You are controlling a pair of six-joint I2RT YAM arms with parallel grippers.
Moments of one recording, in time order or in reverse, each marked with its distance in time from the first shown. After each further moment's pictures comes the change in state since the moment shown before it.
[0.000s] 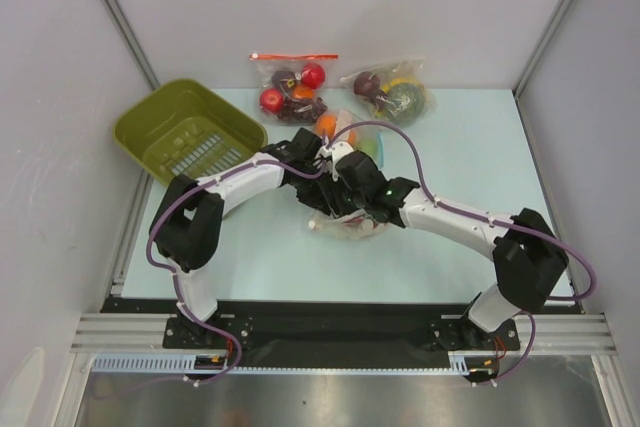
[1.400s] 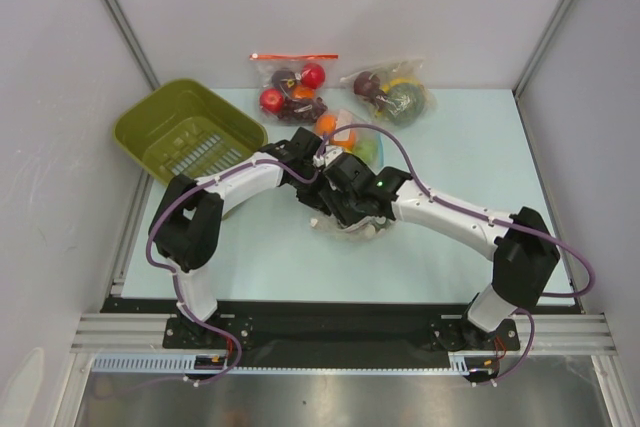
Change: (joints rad) left arm 0.008 0.000 0.000 -0.003 0.025 0.002; right arm 0.057 0.043 0.187 -0.425 0.079 0.005
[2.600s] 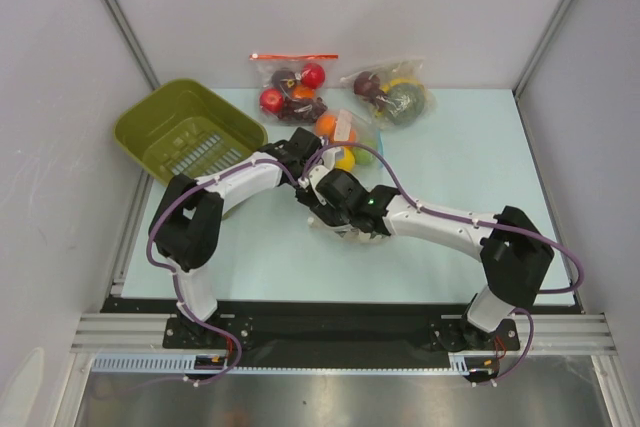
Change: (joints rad) left arm 0.006 0.000 -0.004 0.000 0.013 0.011; right arm 0.058 0.025 -0.126 0.222 0.046 -0.220
